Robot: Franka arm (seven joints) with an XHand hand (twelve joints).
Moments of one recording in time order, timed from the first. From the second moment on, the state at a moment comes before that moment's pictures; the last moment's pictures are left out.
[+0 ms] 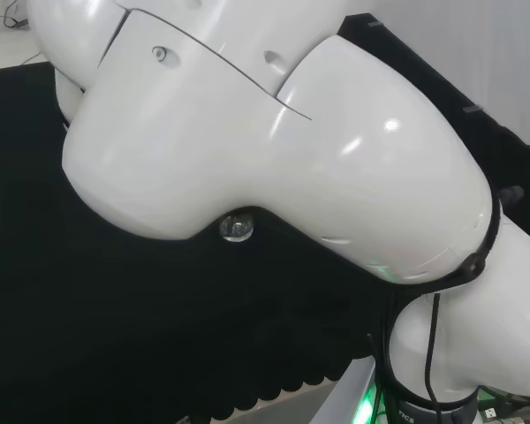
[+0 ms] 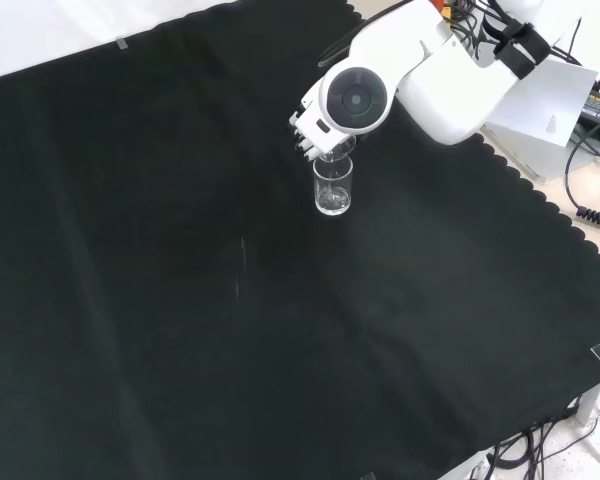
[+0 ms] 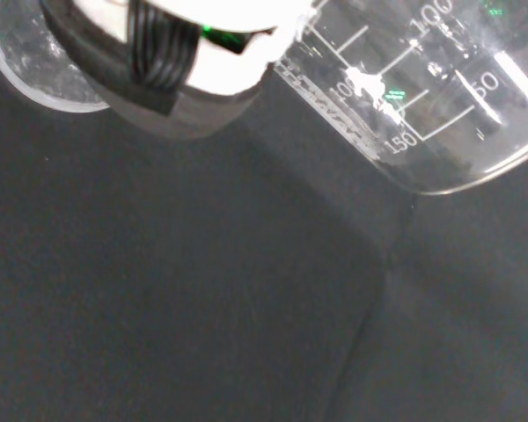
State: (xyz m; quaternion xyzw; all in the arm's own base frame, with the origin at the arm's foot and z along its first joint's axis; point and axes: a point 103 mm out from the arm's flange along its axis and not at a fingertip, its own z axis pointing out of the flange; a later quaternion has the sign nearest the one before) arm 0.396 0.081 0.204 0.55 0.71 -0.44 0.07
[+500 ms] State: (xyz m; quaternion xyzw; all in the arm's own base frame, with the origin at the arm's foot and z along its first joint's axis) arm 0.397 0.081 0.205 0.55 0.70 -0.46 0.07
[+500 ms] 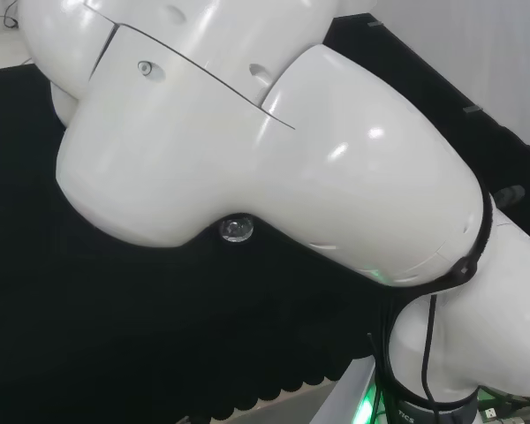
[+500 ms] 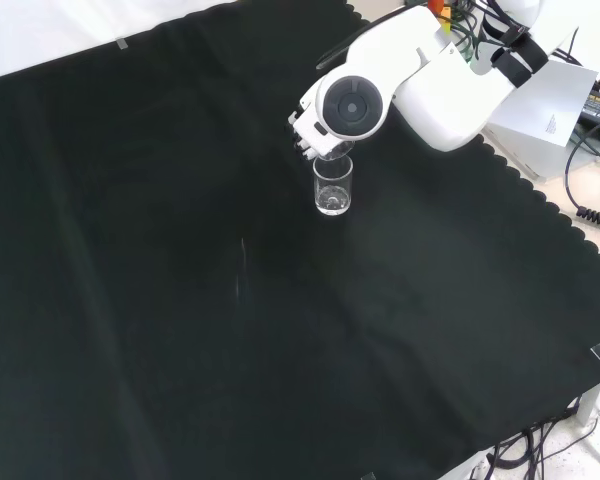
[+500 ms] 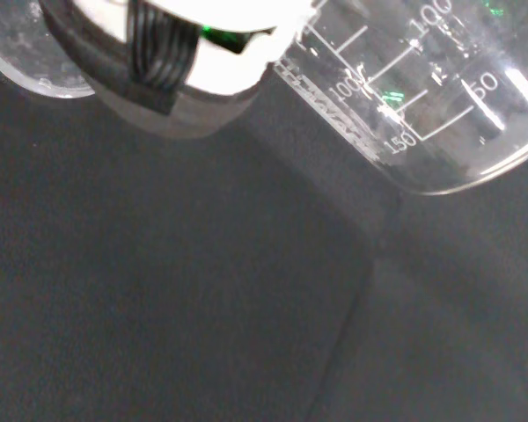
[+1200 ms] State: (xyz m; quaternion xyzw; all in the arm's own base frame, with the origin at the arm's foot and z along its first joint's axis) arm 0.398 0.072 0.206 0.56 0.70 -0.44 0.04
